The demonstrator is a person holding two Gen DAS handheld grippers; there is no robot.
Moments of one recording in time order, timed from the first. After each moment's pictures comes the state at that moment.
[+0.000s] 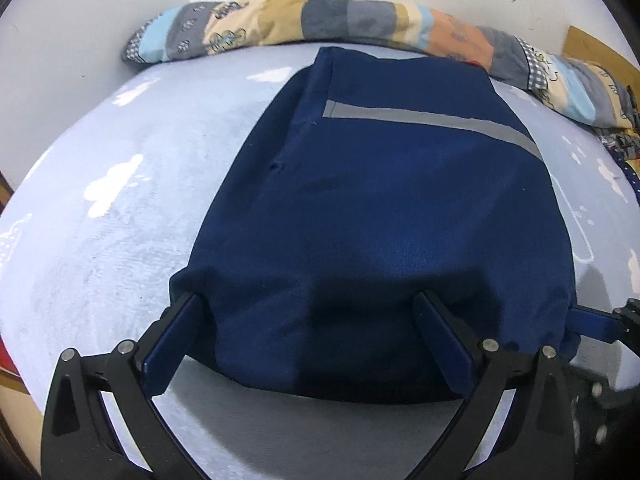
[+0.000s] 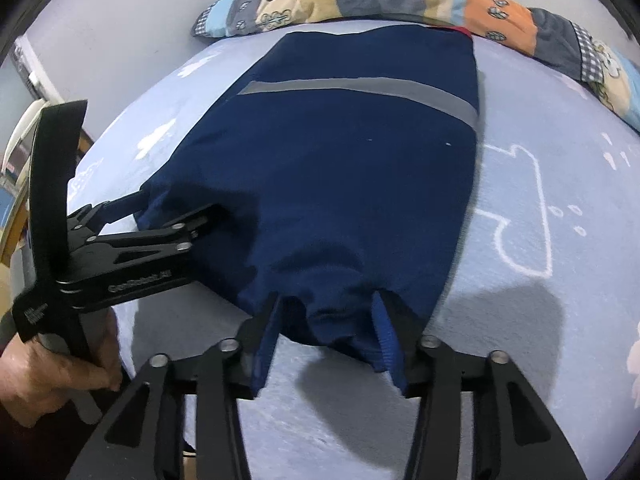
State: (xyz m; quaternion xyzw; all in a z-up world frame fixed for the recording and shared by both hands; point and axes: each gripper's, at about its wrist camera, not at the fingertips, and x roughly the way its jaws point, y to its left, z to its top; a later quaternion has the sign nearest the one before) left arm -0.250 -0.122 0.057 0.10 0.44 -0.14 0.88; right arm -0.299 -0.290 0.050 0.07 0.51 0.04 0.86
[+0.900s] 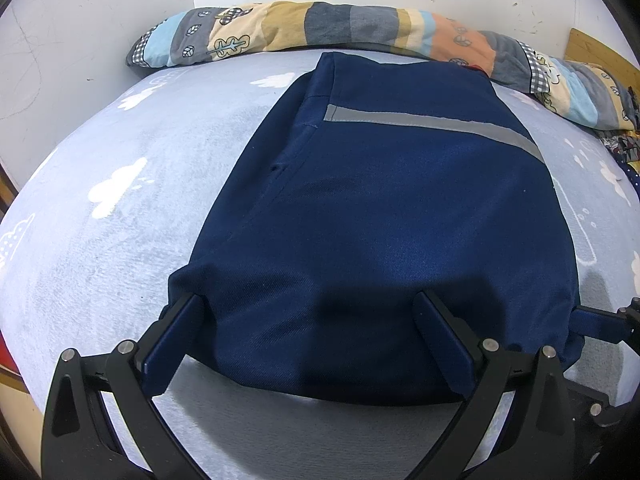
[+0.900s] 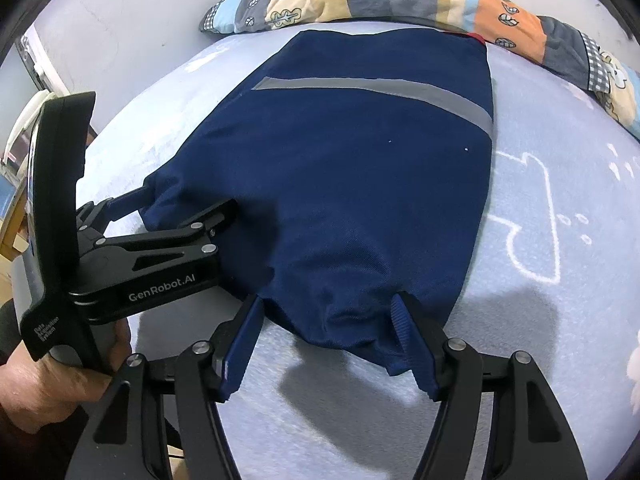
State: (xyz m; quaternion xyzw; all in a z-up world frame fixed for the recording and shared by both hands) left arm -0.251 -0.125 0.057 0.10 0.43 -0.13 0.89; right arm -0.301 -0.284 0.050 0.07 0.51 0.04 0.86
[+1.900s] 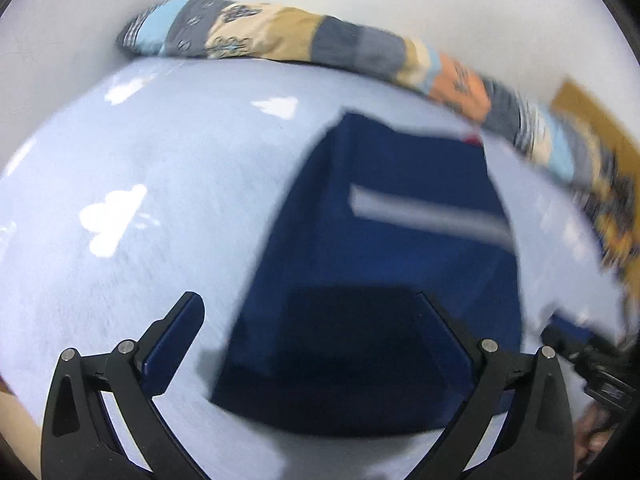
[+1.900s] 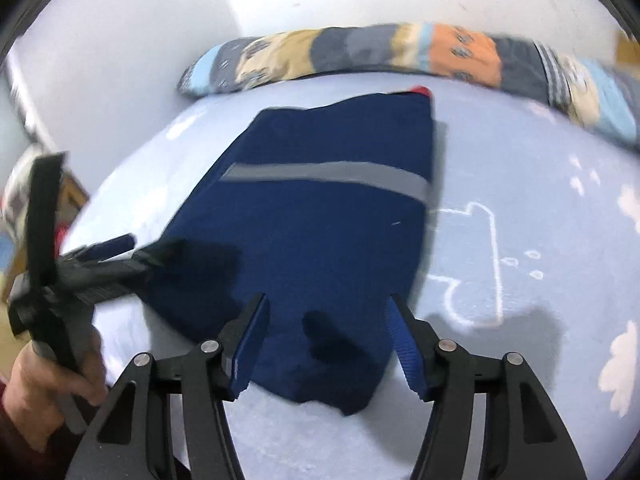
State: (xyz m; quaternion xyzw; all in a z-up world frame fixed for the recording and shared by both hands) left arm -0.178 -0.076 0.120 -0.02 0.47 -0.19 0.86; right arm -0.291 -0.351 0.092 0.18 0.43 -0.01 0.88
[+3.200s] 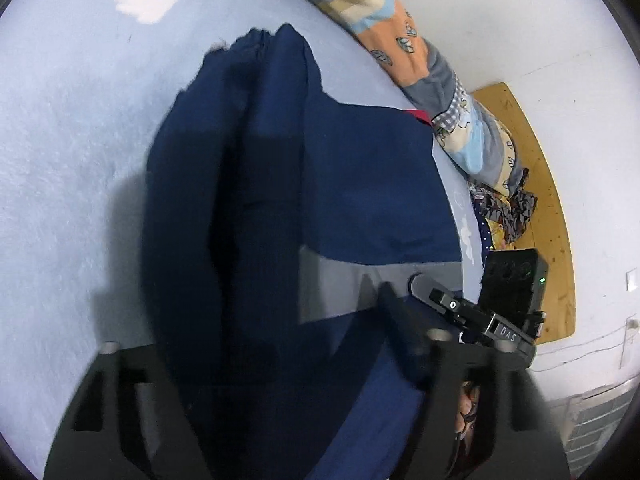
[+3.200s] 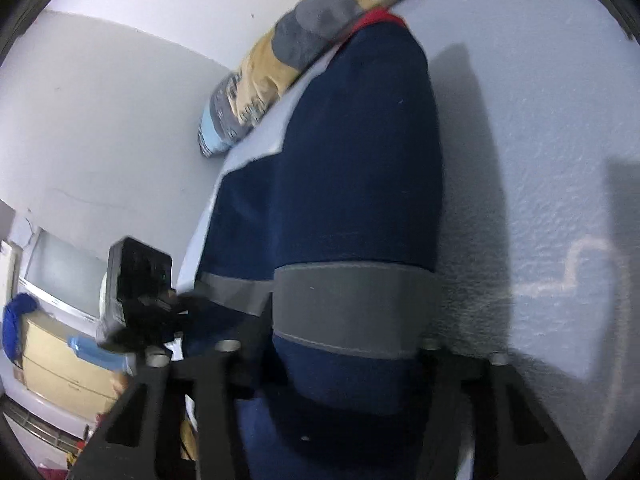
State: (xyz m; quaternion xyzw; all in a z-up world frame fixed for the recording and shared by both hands) left arm -0.073 -0.158 0.062 -0.14 0.60 -0.39 0.68; right arm -0.193 -0.434 0.026 0.39 0.41 0.13 0.81
